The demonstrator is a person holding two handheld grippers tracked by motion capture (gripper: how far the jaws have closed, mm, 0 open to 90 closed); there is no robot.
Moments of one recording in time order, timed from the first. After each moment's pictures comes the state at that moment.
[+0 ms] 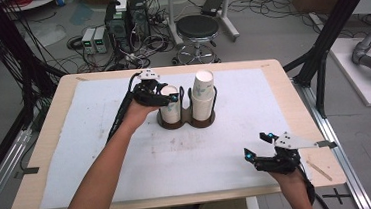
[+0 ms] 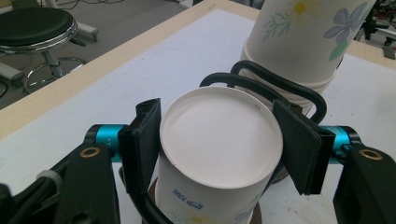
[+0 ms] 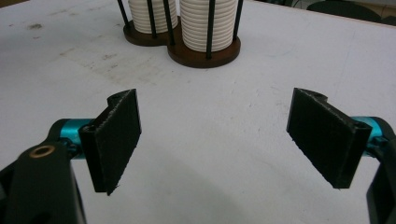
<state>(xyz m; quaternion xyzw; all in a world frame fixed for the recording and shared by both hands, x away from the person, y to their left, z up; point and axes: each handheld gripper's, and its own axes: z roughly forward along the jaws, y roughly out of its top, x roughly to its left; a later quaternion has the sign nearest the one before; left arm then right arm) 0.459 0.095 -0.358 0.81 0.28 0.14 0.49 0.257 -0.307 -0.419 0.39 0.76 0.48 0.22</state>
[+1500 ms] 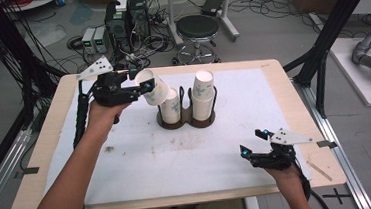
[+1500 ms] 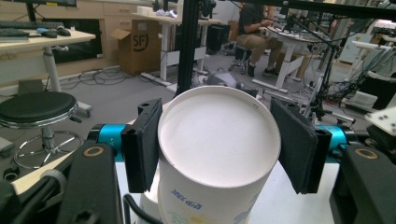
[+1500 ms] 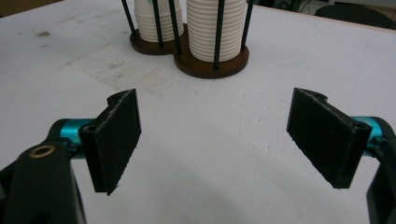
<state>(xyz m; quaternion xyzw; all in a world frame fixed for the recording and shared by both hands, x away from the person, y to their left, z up) 0.375 0.164 -0.275 0.71 0.25 0.15 0.64 0.268 -0.298 -0.416 0.38 0.76 0.48 0.21</state>
